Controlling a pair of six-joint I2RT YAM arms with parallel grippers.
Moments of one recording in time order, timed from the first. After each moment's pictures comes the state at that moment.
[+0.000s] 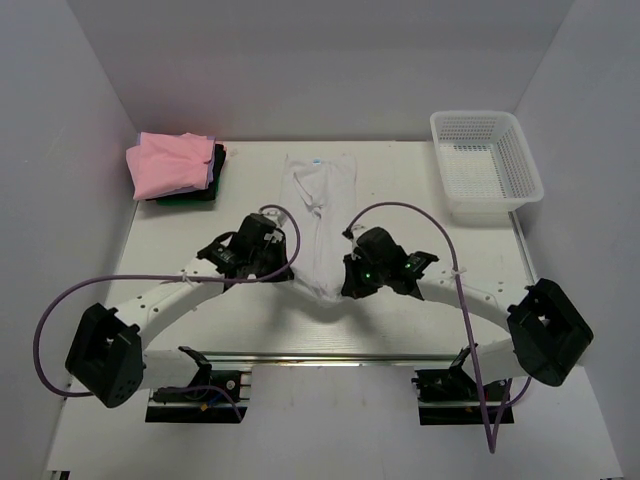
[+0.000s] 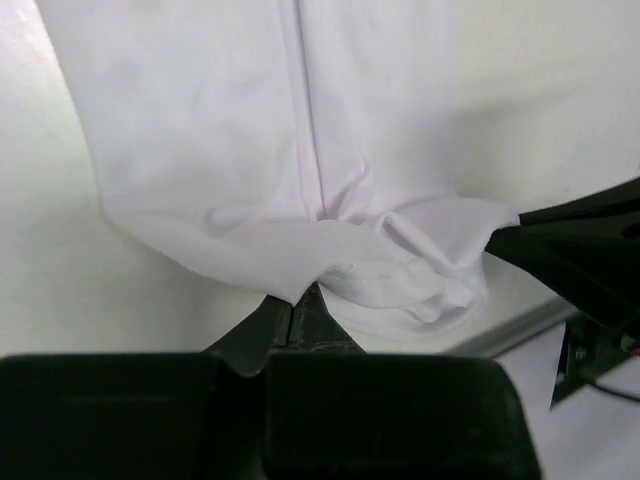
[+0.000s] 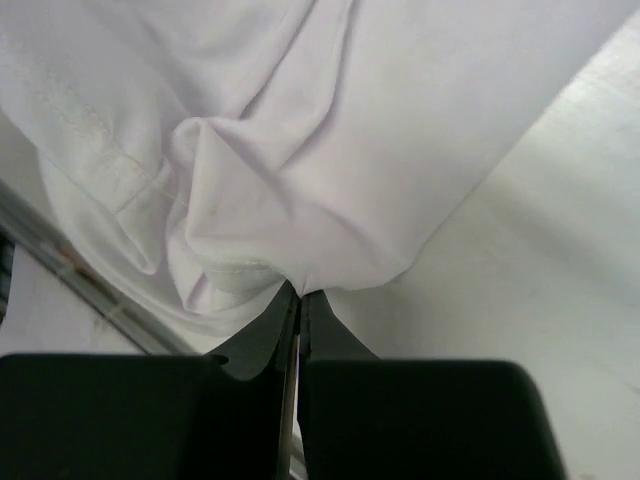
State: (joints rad) left arm -0.62 1.25 0.82 -0.45 0.13 -0.56; right arm 0.83 1.38 0.77 -0.27 -0.18 0.42
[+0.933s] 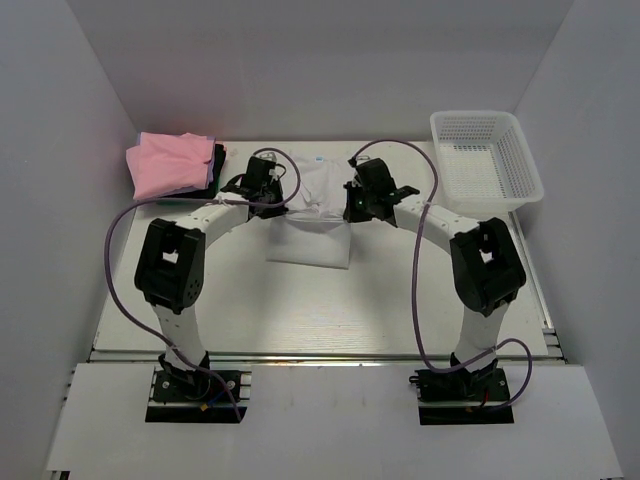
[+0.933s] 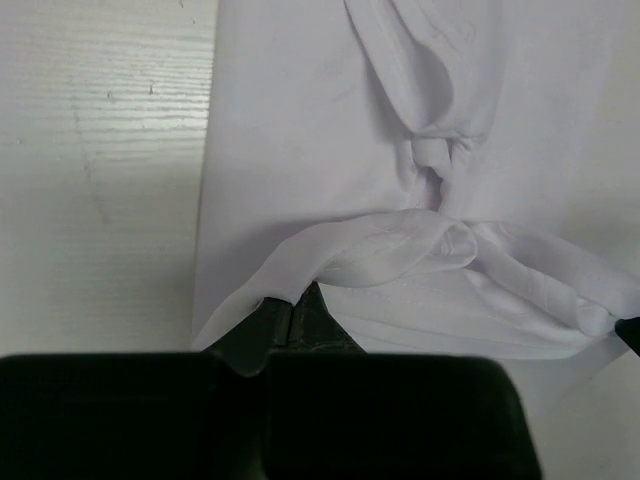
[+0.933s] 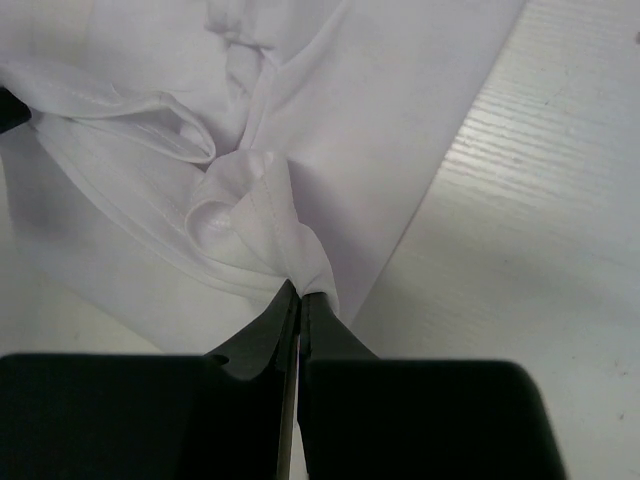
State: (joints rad) left arm -0.38 1.86 1.32 -0.28 -0.03 -0.47; right arm 0.55 1.85 1.33 -0.26 -0.07 0.30
